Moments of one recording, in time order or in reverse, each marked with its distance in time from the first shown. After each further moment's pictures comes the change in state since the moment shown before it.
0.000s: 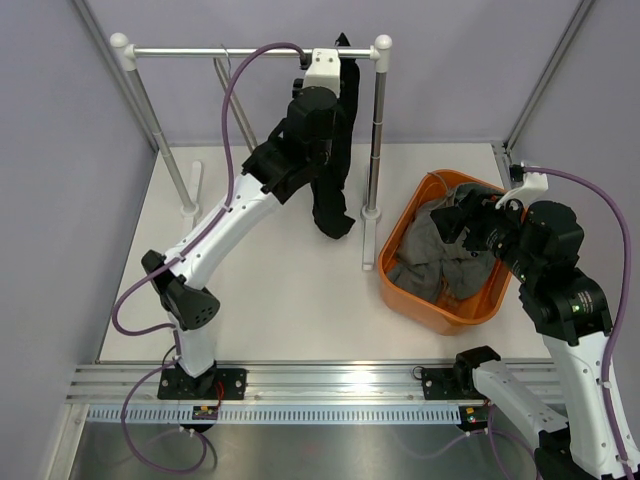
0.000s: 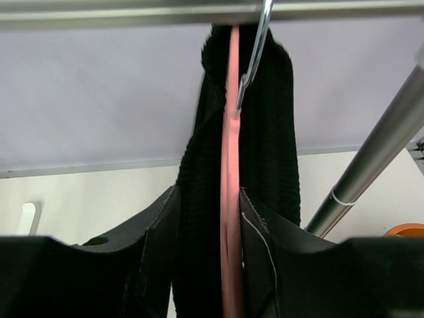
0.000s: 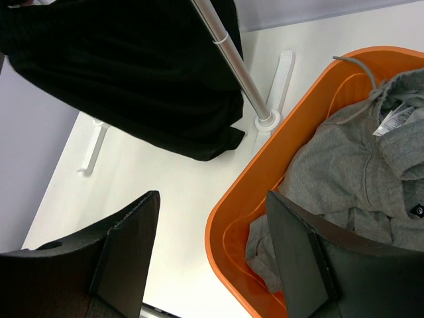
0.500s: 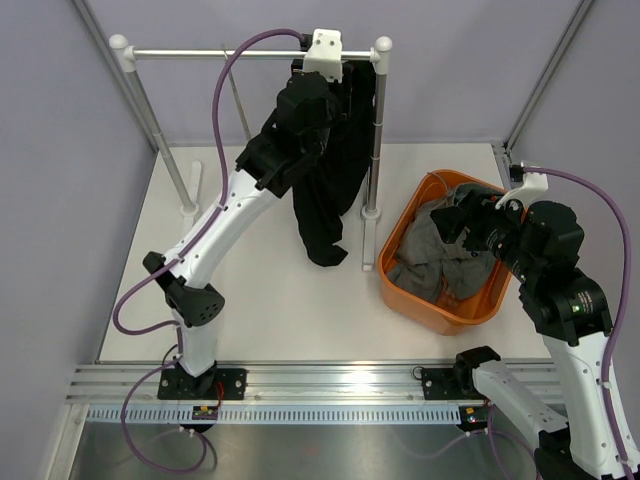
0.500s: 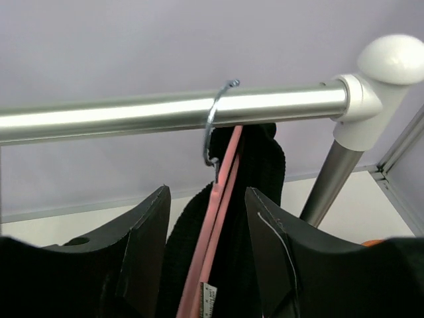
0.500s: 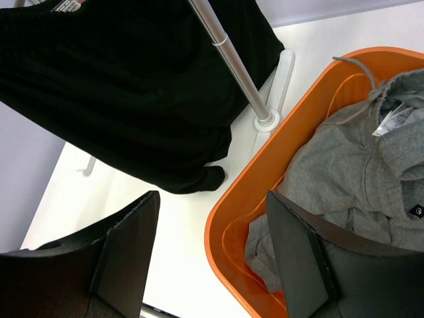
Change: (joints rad) left arm 0.000 0.018 0.140 0.021 0.086 0.069; right arm 0.000 0.000 0.000 0.000 0.000 -0.003
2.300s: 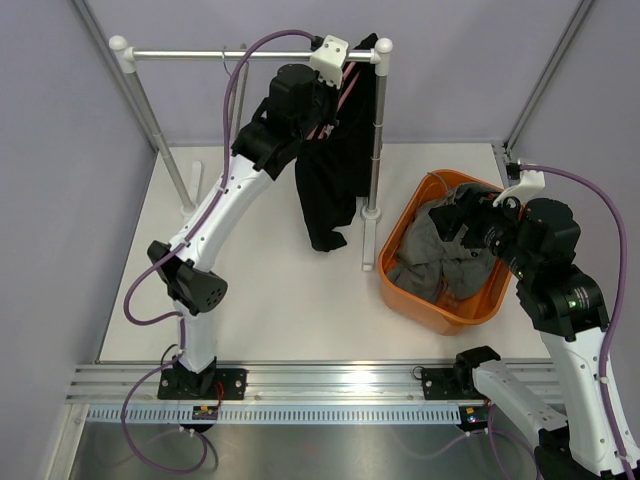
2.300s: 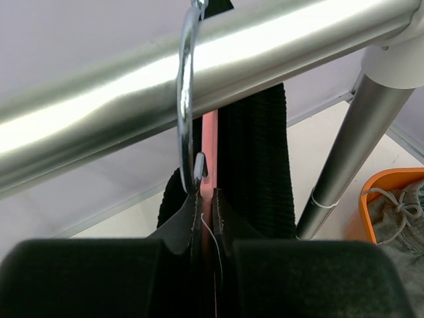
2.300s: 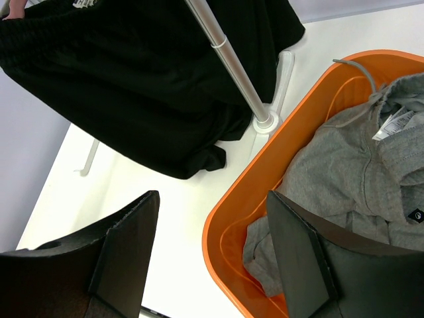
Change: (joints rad) left arm 0.142 0.078 0.010 -0.067 0.444 0.091; right arm 0.000 0.012 -0.010 0.021 -0.002 -0.010
